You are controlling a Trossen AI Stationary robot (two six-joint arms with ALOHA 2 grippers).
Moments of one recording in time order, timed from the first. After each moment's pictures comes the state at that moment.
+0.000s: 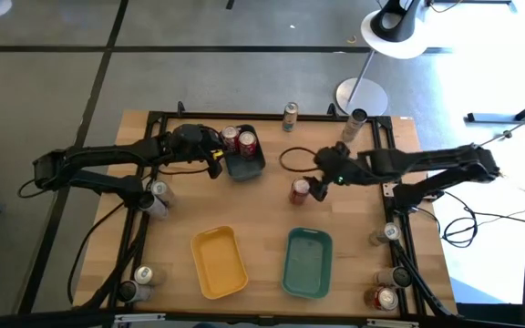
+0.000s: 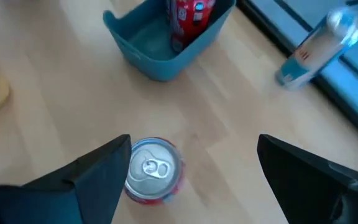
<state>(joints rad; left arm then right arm) 0.37 1.08 0.64 -0.12 -0.12 -0.03 0.07 1.24 1.09 -0.72 0.41 0.44</state>
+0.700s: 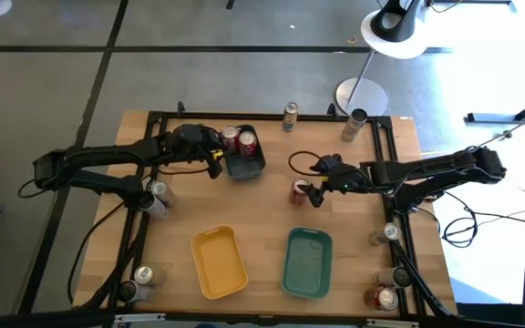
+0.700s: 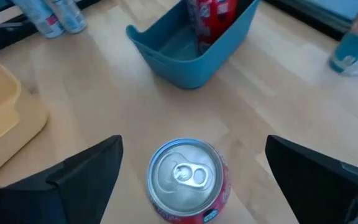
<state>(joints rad) 0.37 1.08 0.64 -0.12 -0.12 -0.03 0.07 1.16 0.77 -0.29 0.36 0.53</state>
